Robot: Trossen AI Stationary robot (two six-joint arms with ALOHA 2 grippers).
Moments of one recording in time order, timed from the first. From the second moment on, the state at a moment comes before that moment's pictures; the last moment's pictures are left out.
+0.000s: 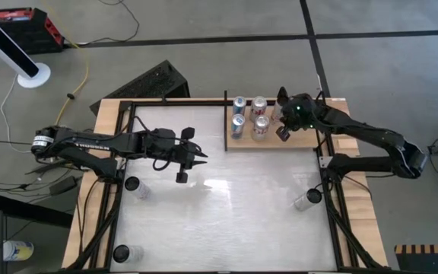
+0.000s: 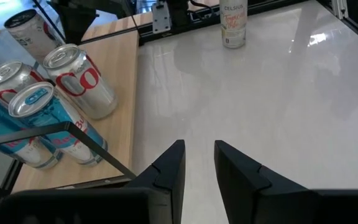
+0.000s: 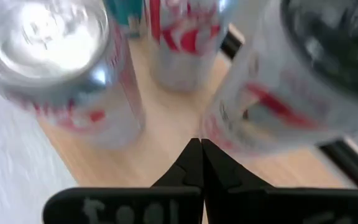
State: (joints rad) left arm 0.03 1.22 0.89 -0.08 -0.03 0.25; right arm -0.68 1.04 0.73 -0.51 0.09 -0.04
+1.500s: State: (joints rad) left arm -0.26 1.05 1.26 -1.12 -0.21 -0.41; right arm -0.26 0.92 0.81 -0.50 0.12 0.01
